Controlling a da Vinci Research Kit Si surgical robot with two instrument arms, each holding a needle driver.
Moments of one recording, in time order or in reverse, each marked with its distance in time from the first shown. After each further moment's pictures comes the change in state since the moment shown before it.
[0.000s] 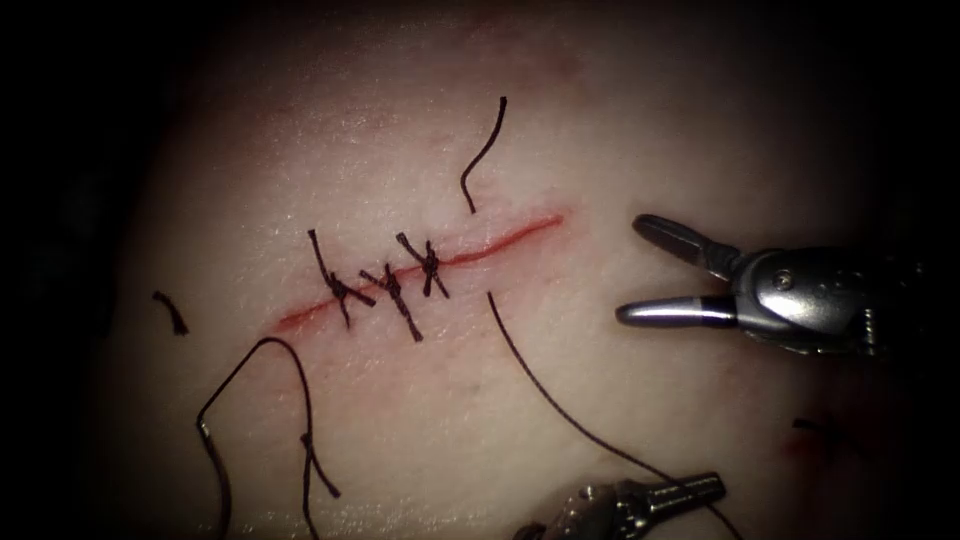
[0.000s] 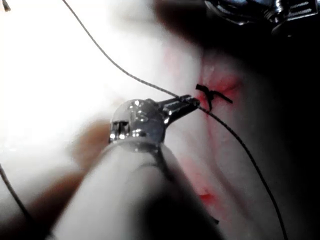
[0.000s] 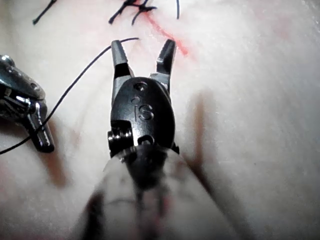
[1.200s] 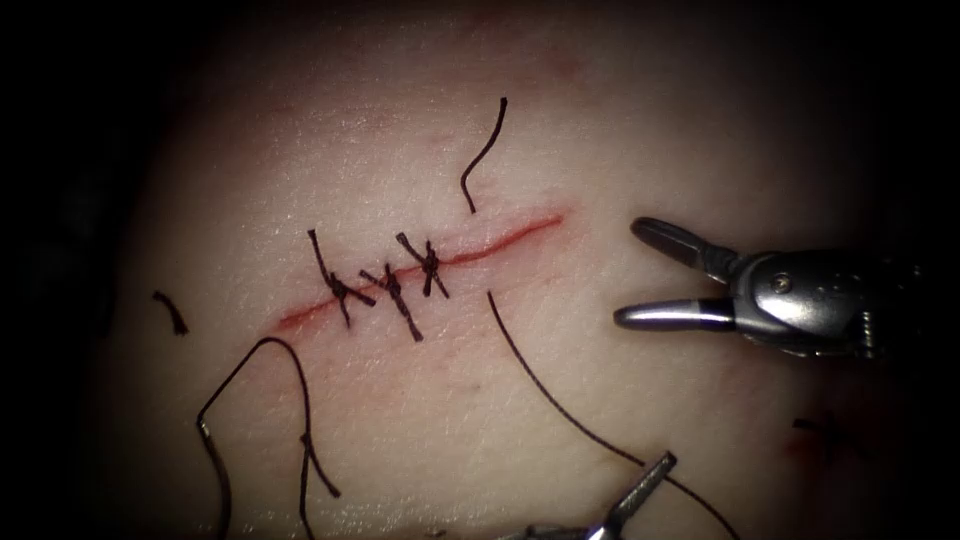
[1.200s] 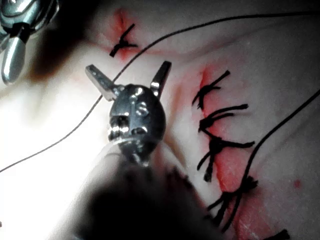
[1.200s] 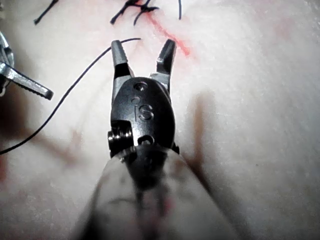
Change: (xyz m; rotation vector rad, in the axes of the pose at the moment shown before) right arm 0.000 0.000 0.000 0.000 0.001 -0.002; left arm 0.000 0.006 -0.001 0.214 -0.420 1.280
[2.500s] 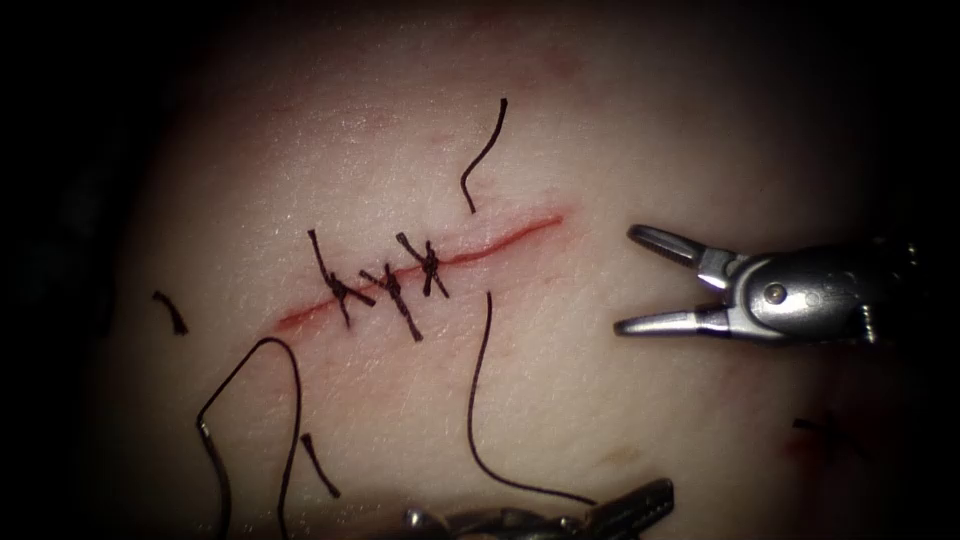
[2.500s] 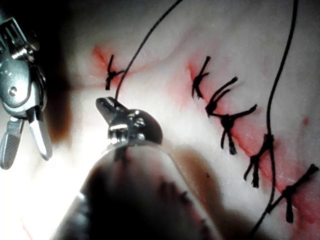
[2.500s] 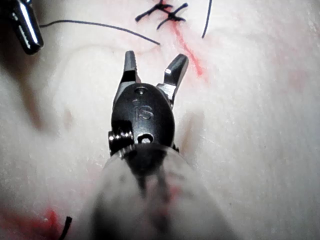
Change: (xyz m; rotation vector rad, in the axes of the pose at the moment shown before) right arm 0.000 -0.001 0.000 0.172 -0.047 -0.389; left arm 0.002 -0.003 -0.005 0.006 -0.080 0.411
